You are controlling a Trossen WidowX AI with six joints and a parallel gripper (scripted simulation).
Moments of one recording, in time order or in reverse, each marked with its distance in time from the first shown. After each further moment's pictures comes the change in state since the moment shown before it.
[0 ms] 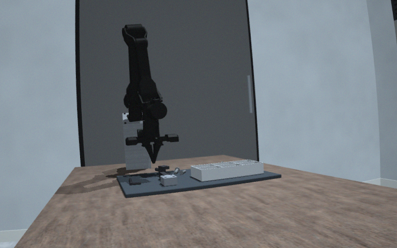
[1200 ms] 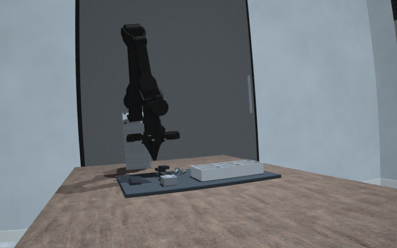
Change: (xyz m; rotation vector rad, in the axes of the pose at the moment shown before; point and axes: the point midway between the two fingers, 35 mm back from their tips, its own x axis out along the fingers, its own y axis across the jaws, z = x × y) arm -0.011 -0.004 -0.003 0.530 -0.005 -0.006
